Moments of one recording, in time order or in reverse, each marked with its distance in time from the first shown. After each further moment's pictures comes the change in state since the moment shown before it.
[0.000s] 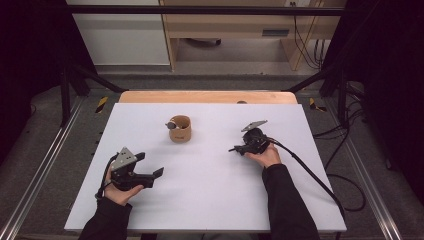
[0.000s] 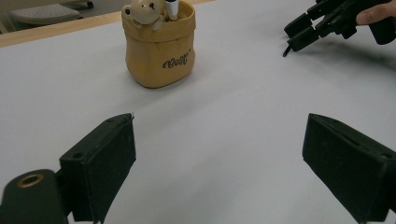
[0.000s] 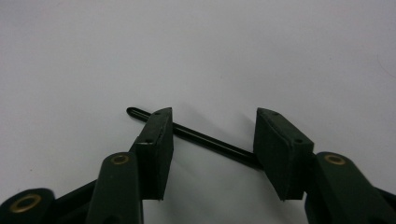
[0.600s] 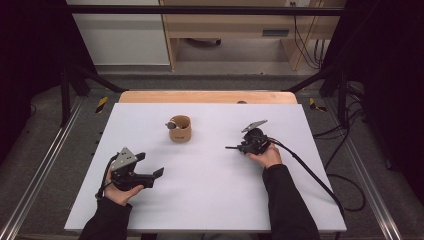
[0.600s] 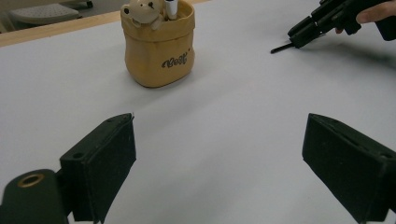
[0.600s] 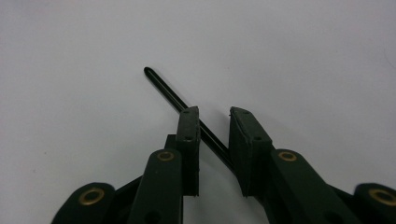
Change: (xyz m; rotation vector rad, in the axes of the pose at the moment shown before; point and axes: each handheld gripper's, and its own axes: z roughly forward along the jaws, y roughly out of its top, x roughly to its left) left arm 0.000 0.000 0.000 0.002 -0.002 0.002; right arm 0.002 0.001 -0.005 0.032 0.015 -0.012
